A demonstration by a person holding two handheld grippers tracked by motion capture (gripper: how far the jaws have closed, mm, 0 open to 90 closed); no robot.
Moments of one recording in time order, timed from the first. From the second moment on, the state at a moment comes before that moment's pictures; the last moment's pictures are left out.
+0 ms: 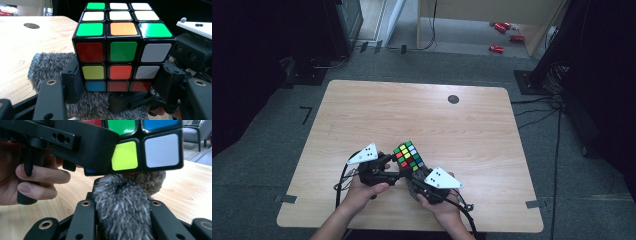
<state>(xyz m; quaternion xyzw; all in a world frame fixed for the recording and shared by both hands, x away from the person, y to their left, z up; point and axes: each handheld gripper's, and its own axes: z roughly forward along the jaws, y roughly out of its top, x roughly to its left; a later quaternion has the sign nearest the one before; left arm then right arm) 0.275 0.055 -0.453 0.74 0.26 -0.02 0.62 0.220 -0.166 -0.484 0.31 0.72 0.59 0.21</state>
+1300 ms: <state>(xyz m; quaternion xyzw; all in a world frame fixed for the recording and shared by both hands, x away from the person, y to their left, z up) 0.276 0.052 -0.454 0.75 0.26 -0.01 0.60 0.226 -0.179 -0.487 0.36 0.69 0.59 0.22</state>
